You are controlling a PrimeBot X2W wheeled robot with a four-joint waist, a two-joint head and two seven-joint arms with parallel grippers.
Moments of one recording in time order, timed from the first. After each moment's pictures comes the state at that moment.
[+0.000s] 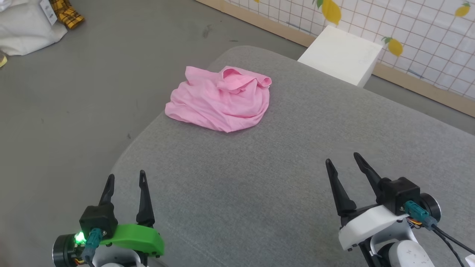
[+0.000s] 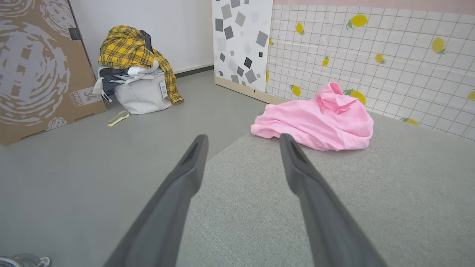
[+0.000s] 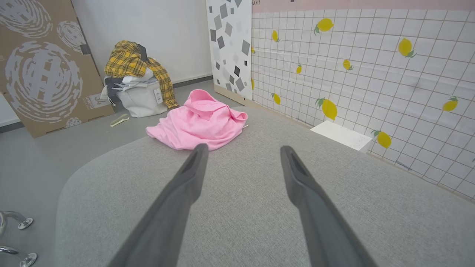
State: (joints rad) left arm 0.01 0.18 -0.15 0.04 -0.25 0.20 -0.21; right arm -0.06 -0.05 0.10 0.10 0.09 0.13 -0.09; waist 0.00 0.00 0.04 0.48
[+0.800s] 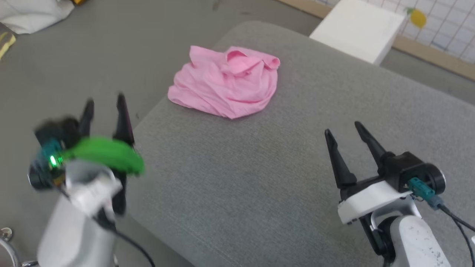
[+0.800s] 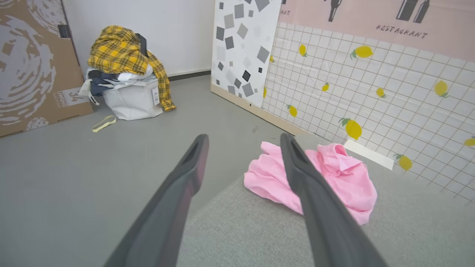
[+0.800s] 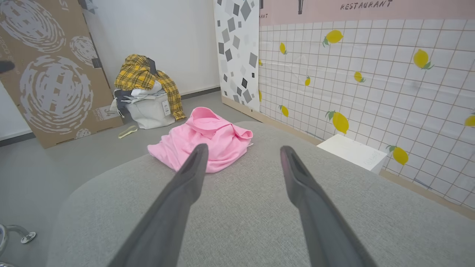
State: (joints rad) left arm -0.31 0.24 -0.12 0.06 -0.43 0.18 -0.02; right arm -0.16 -0.05 0.11 0.05 0.07 0.13 -0.09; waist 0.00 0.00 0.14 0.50
